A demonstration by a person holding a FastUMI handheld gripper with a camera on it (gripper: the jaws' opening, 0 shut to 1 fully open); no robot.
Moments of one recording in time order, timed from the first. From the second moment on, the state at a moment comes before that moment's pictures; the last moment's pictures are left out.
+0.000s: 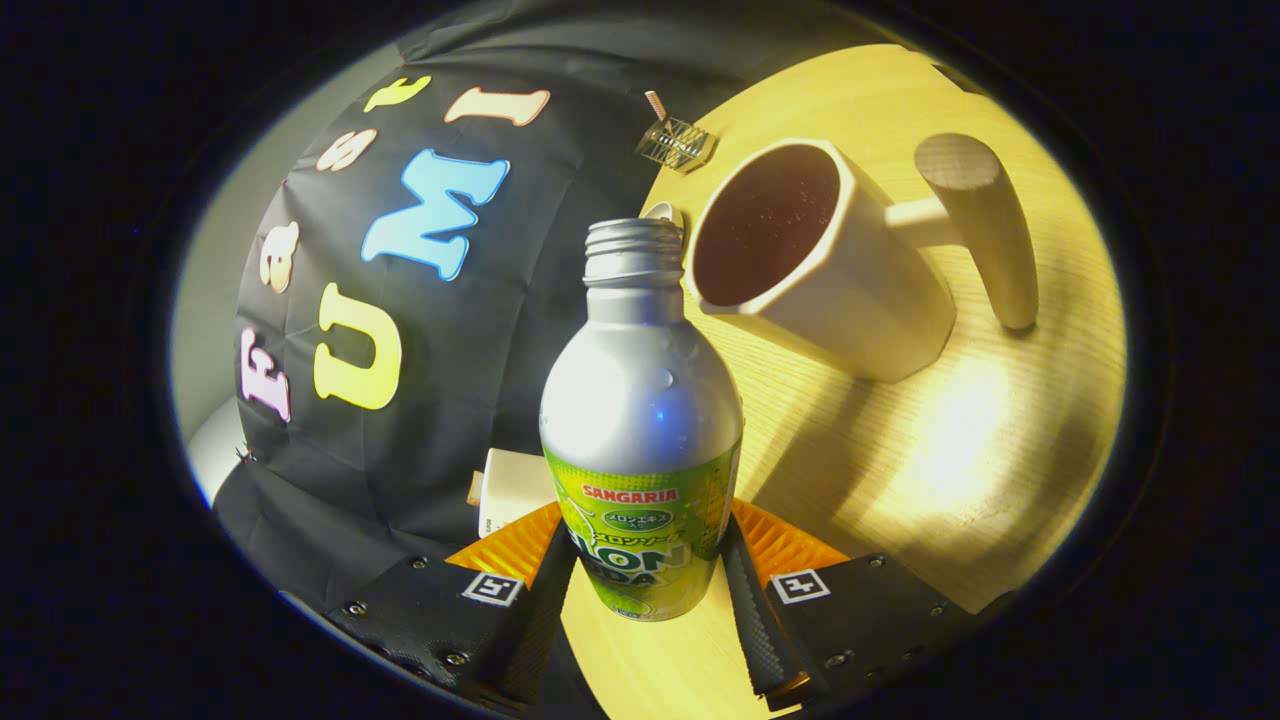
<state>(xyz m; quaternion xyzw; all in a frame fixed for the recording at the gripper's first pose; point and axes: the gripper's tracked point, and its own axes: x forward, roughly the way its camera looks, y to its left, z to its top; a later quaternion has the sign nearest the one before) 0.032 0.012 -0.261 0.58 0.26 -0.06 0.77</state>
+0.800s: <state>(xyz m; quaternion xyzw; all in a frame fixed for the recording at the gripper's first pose) 0.031 0.023 -0.247 0.66 0.26 -0.07 0.71</state>
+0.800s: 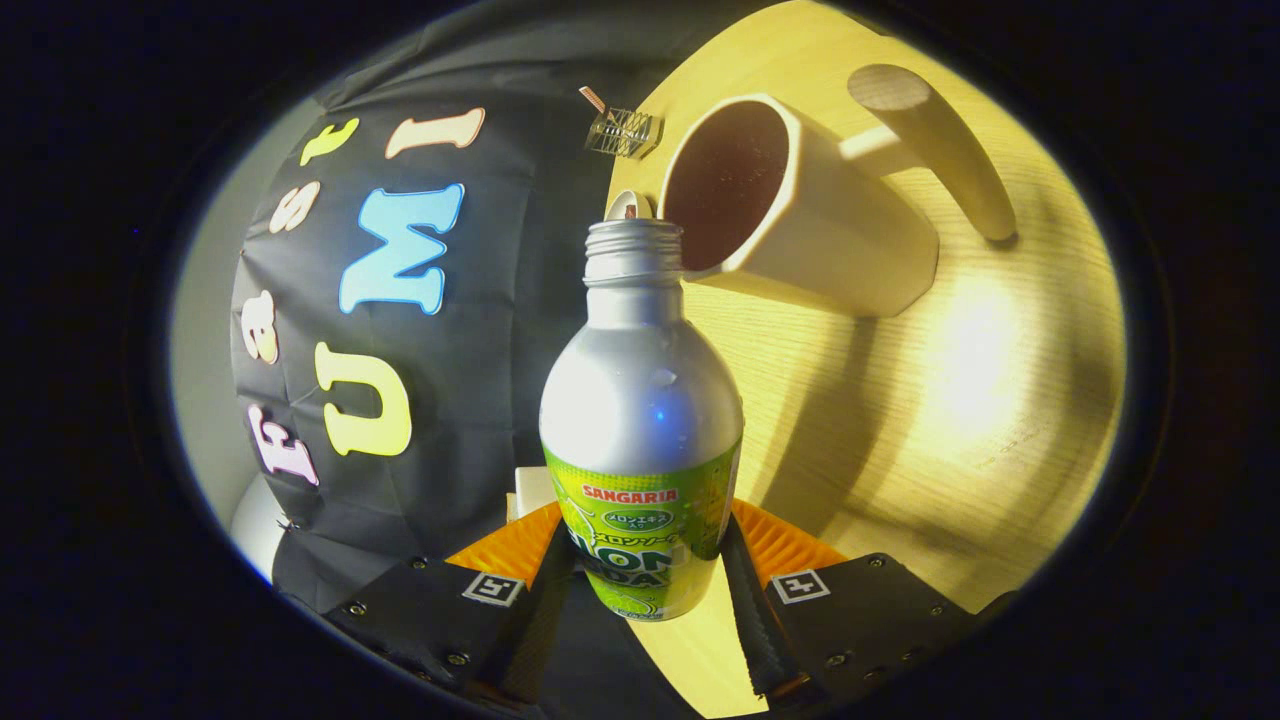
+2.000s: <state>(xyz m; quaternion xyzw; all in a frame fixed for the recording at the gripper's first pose) 0.044 0.026 -0.232 0.73 0.24 -0.08 0.63</state>
